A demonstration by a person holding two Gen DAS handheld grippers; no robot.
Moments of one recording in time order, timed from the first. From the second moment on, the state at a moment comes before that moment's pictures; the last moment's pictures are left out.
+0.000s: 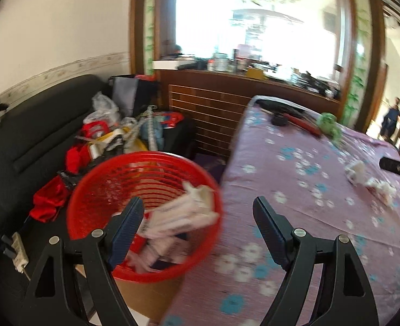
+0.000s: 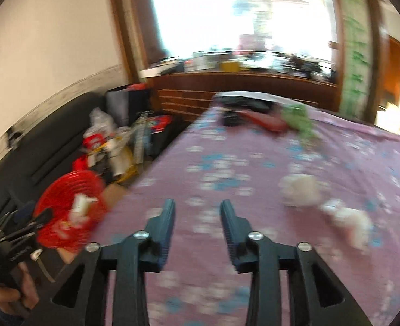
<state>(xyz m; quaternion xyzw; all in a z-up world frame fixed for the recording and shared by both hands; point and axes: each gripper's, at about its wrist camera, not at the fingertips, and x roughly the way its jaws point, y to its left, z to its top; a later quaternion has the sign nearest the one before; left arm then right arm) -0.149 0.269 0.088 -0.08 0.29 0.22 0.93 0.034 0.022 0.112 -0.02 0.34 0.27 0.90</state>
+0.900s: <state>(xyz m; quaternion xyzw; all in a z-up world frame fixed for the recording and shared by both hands) 0.008 0.091 0.101 -0.06 0.39 0.01 0.92 0.128 -0.111 0.040 -0.06 0.39 0.23 0.89</state>
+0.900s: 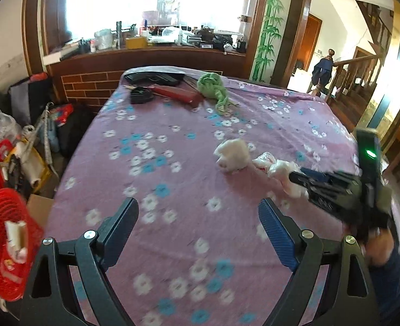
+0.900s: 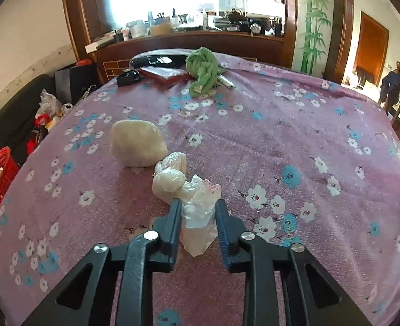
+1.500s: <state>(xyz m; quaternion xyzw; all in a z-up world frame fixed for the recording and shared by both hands) 0.166 0.042 0.026 -0.08 0.46 0.07 0.88 0.128 -0.184 0.085 0.12 0.33 0.19 0.92</state>
